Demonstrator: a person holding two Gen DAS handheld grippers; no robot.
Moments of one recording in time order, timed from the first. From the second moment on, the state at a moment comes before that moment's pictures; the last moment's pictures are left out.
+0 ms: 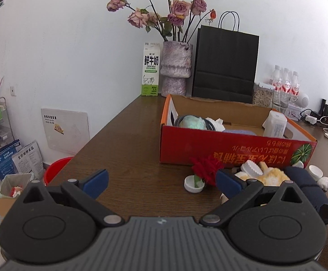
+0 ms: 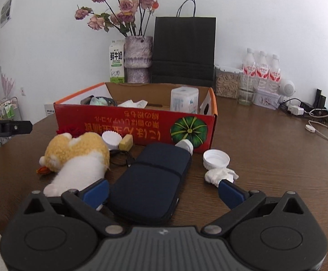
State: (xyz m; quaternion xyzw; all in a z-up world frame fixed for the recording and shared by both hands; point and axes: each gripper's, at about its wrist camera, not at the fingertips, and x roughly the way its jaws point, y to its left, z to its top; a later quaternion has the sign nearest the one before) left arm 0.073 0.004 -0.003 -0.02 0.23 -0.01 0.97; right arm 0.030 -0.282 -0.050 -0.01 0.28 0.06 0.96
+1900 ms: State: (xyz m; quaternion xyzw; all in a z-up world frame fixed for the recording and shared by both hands) left arm 0.073 -0.026 -0.010 -0.01 0.28 -0.03 0.96; right arm 0.077 -0.268 -0.065 0.01 0.33 0.04 0.94
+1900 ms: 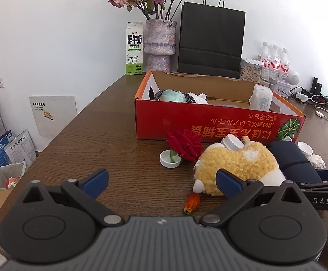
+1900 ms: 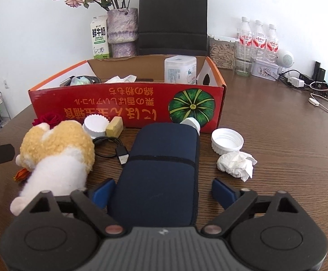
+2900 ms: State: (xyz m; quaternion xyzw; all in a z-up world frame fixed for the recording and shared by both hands) left arm 0.107 -0.126 0.004 -0.01 0.42 -0.11 0.90; right arm 0.051 -0.321 -0.038 0.04 0.26 0.07 0.96
